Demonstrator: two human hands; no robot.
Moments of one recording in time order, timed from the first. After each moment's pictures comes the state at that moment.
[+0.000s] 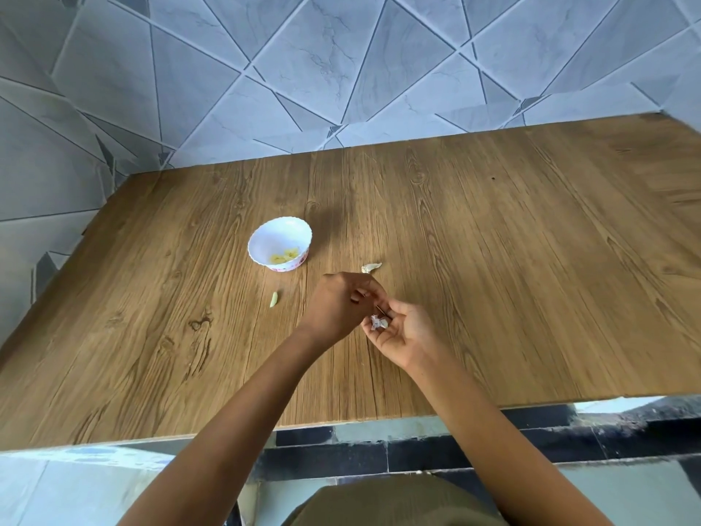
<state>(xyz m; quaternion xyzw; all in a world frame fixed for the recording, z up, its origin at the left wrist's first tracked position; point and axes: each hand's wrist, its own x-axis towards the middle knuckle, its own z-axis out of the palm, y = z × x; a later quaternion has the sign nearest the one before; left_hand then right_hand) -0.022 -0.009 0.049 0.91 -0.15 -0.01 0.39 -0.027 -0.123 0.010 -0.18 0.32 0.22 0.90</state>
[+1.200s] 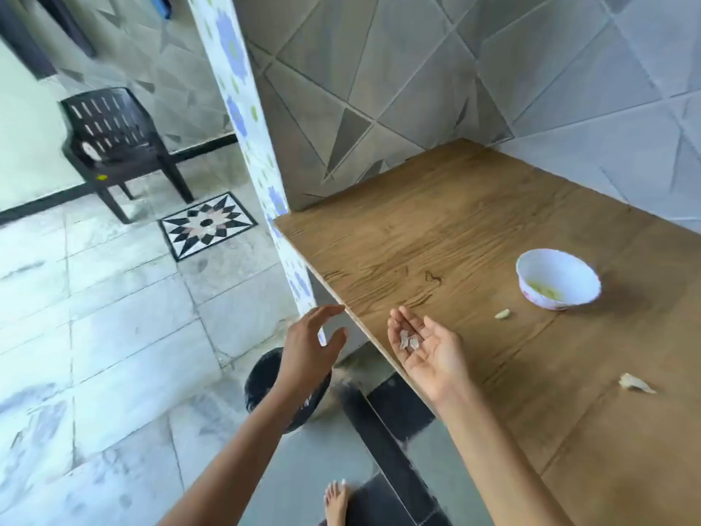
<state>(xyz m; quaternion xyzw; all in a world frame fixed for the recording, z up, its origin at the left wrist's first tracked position) -0.209 0.127 0.009 0.81 0.39 0.25 0.35 -0.068 0.020 0.023 -0.31 0.13 0.54 0.77</state>
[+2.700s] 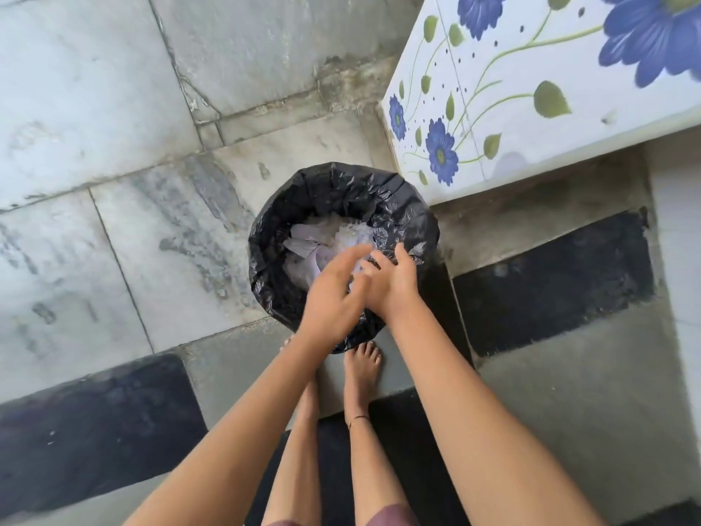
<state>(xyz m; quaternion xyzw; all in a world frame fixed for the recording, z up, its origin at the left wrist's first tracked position) -0.332 0.418 -0.570 0.61 0.55 0.14 0.55 -0.229 0.425 -0.599 -0.55 0.30 0.65 0.42</state>
